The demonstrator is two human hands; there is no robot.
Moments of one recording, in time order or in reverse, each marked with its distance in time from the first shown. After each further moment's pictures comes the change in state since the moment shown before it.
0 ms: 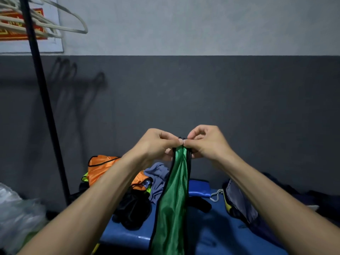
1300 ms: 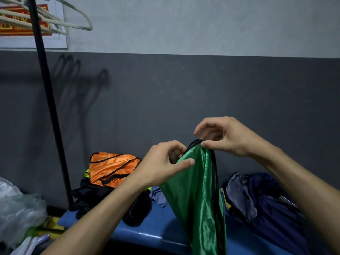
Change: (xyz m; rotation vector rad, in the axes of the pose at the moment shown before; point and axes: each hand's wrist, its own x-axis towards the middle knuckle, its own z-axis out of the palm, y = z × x) left_hand -0.025 -0.042 0.003 0.517 0.029 0.468; right_hand 0.004 -0.018 -0.066 -0.464 -0.396 -0.502
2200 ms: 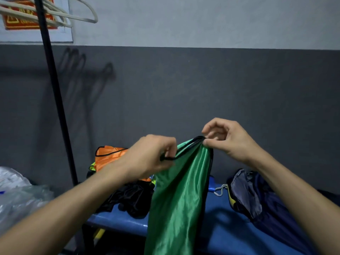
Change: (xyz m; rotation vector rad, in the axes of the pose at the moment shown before) left_hand -0.006 -0.012 -0.043 0.509 -0.121 0.199; right_hand -0.006 0.021 0.036 0.306 0.173 0.098
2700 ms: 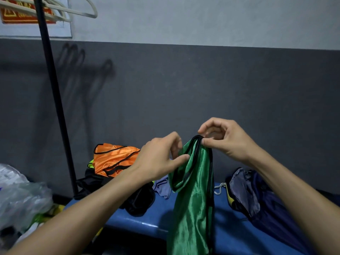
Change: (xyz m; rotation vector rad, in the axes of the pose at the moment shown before) left_hand 0.006 0.010 0.037 -0.123 0.150 -0.157; right_hand 0.000 -0.003 0.006 0.077 -0.054 -0.009
